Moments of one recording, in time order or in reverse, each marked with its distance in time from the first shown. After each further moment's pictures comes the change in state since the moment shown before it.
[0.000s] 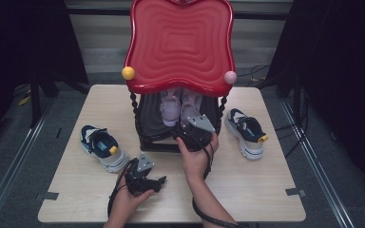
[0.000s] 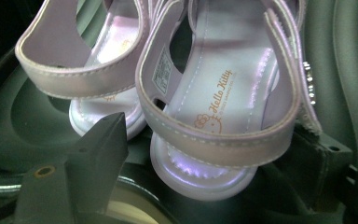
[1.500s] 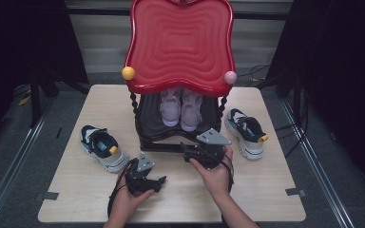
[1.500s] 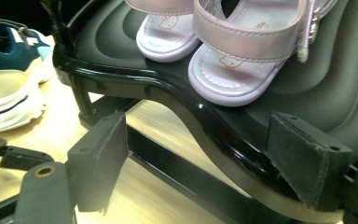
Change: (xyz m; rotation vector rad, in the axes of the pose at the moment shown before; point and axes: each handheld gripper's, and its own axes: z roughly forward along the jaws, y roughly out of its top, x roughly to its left) left arm 0.000 0.000 0.000 -0.001 -0.002 0.002; right arm -0.031 -0.021 -0.047 0.056 0.265 -0.161
